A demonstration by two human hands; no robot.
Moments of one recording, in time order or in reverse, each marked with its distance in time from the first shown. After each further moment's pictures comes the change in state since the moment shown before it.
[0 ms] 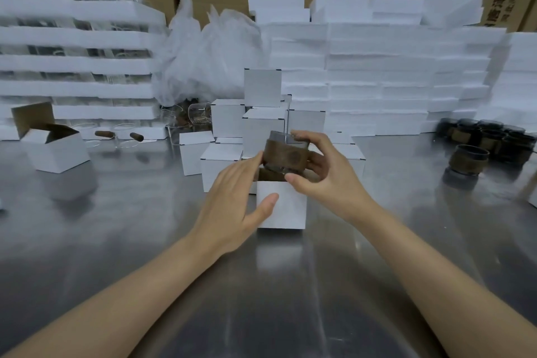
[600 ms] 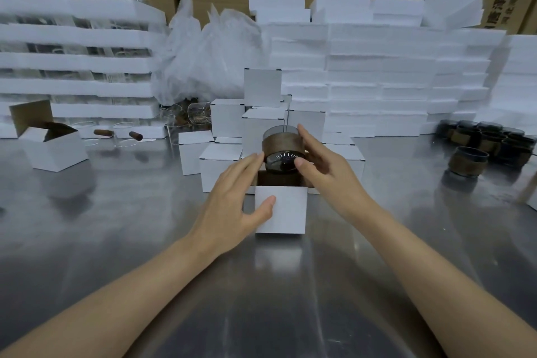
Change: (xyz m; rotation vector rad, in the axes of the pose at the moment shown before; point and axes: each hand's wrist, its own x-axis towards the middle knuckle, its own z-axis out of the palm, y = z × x) left_hand -0.004 -0.002 0.003 -0.114 0.024 -0.044; right_hand 0.005 0.004 -0.002 -0.013 0.018 0.122
